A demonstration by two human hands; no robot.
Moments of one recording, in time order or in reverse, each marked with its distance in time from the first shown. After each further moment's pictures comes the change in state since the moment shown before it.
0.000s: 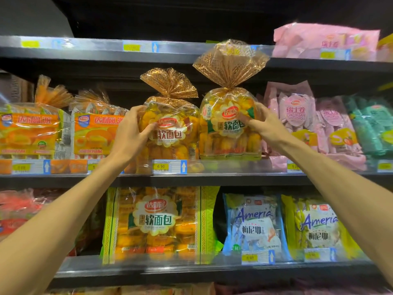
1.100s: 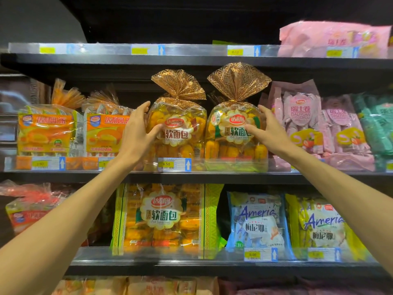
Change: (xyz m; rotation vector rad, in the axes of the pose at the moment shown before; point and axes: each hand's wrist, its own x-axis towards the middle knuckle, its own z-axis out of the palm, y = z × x) left_hand -0.013 0.020 -0.006 0.110 0.036 -0.012; right_hand -0.014 0.015 0.004 -0.264 0.068 -0.027
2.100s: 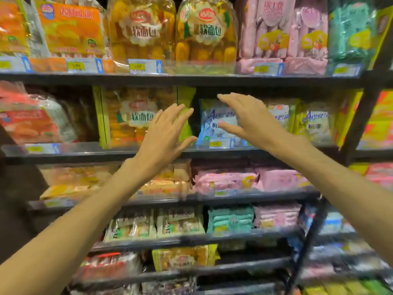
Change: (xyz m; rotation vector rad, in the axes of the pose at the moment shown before) left_hand -0.254 0.101 0.022 0.244 -0.505 0.318; right_hand -0.247 -0.012 -0.008 -0.705 -0.278 -0.317
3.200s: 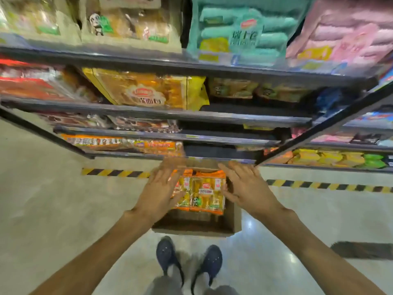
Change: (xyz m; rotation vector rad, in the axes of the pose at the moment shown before) left_hand -0.512 0.248 0.393 -0.328 -1.060 -0.424; right_hand -0.582 -0.040 0.388 0.342 -0.977 0.181
